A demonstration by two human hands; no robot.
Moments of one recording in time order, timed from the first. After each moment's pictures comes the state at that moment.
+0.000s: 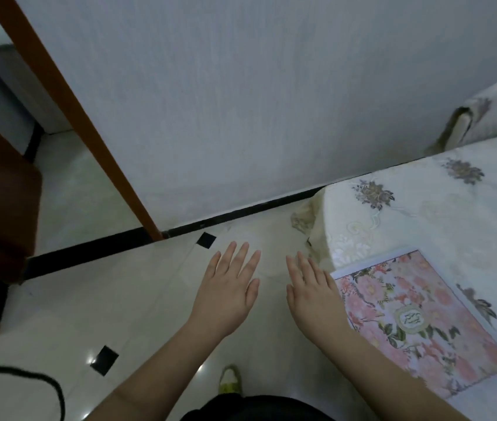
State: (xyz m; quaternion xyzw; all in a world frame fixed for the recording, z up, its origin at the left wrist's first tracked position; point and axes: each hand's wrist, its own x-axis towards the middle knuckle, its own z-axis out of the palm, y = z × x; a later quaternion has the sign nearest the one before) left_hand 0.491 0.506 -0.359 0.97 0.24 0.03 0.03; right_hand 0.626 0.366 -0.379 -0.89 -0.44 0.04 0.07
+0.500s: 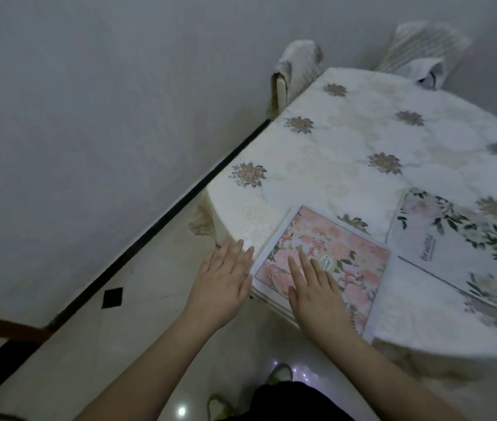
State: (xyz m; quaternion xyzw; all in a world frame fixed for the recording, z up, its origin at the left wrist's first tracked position) left_hand 0.630 0.499 -0.376 0.99 -0.09 0.01 0.09; right_hand 0.643 0.284 -0.386 -0.99 -0.14 0.02 0.03
